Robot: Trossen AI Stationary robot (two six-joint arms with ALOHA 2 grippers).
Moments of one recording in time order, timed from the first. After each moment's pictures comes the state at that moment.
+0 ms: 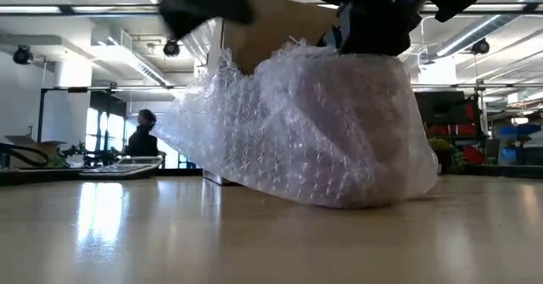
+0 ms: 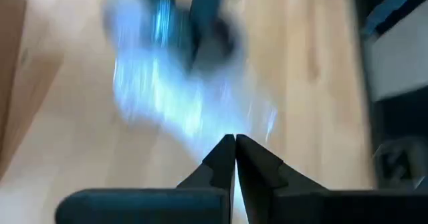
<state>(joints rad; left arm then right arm) -0.53 1.69 1.22 -0.45 -0.36 -0.63 0.32 1.80 1.14 -0.32 0.04 0.12</state>
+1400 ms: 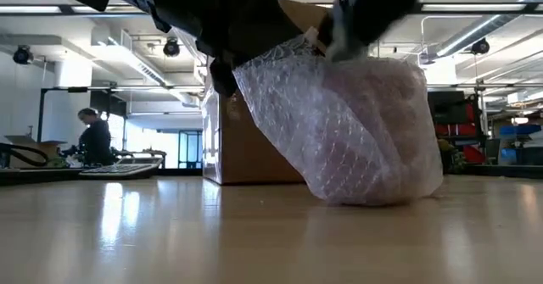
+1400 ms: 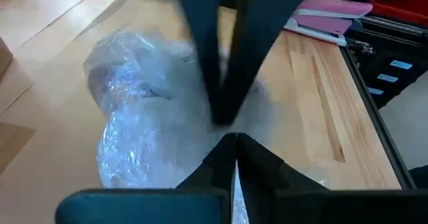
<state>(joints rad) -0.41 1.82 1.02 0.31 -0.39 -0.45 0.31 1.81 1.23 -0.49 -0.01 0.14</state>
